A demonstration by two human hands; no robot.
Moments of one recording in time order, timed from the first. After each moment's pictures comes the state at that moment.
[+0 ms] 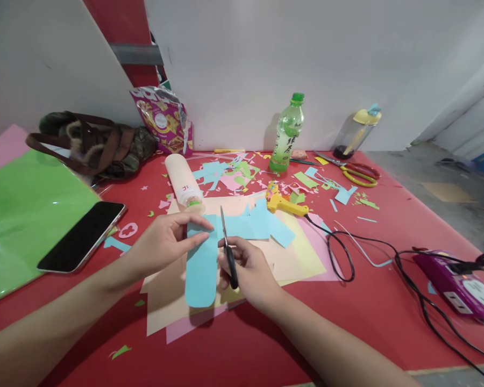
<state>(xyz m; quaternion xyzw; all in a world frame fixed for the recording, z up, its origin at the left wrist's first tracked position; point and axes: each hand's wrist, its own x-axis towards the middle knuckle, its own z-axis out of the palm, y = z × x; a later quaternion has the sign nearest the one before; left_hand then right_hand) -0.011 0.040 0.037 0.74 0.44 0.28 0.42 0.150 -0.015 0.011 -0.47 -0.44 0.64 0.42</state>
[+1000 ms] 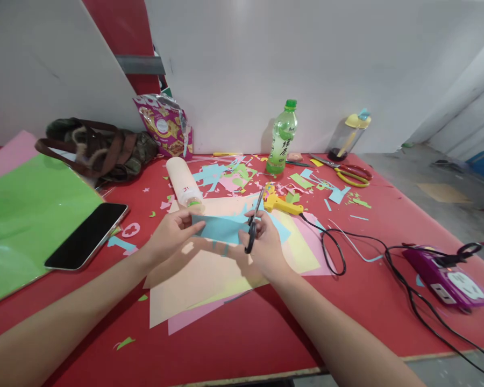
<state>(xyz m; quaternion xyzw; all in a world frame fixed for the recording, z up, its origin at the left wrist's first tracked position) -0.012 0.055 0.006 0.70 0.45 0.32 0.45 0.168 0.008 0.010 -0.55 -0.43 0.46 0.56</state>
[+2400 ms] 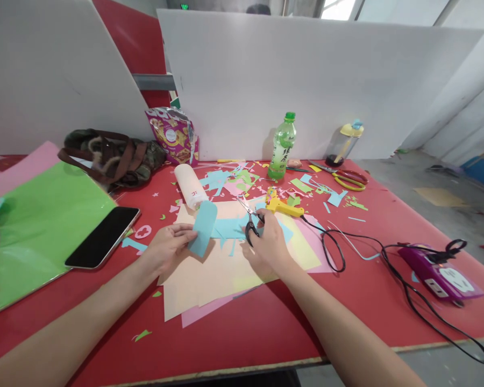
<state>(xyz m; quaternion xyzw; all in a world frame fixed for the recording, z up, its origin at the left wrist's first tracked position) -0.035 0.041 -0.008 0.37 0.51 0.44 0.64 0.178 0.018 -0.001 -0.68 -0.61 0.14 0.37</state>
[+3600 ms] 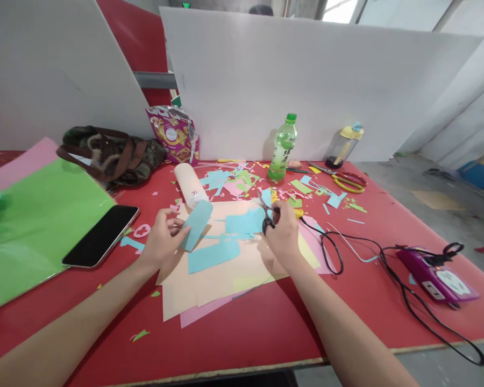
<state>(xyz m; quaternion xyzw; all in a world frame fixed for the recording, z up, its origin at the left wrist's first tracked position) -0.044 0.044 -0.006 0.60 0.57 0.43 0.37 0.201 0.029 0.000 -0.68 -0.60 0.02 0.43</state>
